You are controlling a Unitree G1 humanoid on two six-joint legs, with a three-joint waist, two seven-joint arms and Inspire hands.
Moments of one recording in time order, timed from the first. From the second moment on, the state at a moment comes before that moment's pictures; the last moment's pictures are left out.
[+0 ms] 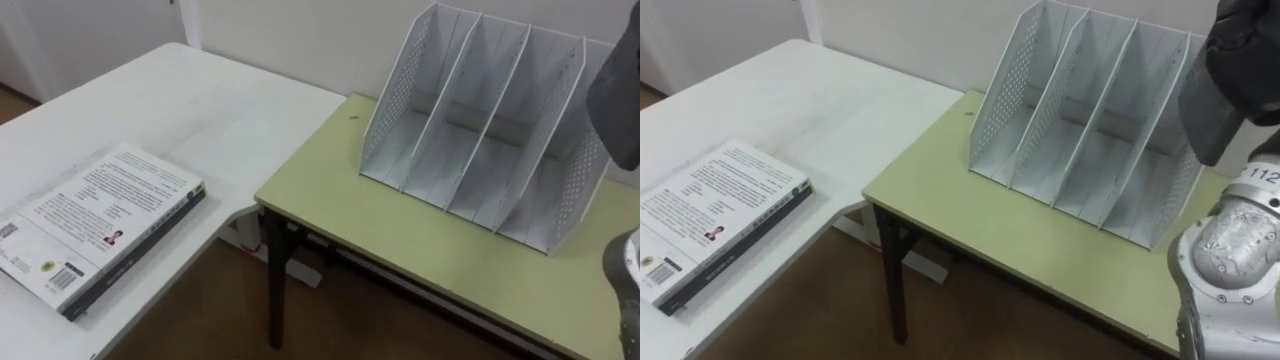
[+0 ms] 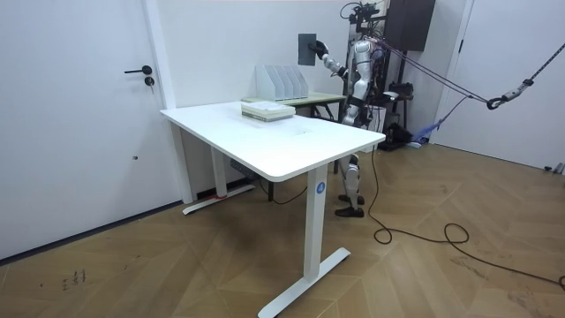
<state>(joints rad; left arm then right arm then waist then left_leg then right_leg) 0.19 0.24 -0.07 1.09 -0.33 0.00 -0.29 -0.26 -0.35 -0.19 -0.23 -0.01 0.02 -0.72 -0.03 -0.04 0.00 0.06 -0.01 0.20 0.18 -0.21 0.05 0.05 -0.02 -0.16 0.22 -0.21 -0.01</state>
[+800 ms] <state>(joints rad) 0.17 0.25 -0.08 1.08 -0.31 0.05 -0.27 -0.37 -0.40 -0.17 -0.17 -0.07 0.10 -0.71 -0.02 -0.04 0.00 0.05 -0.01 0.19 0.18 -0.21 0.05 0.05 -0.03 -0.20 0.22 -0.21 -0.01</state>
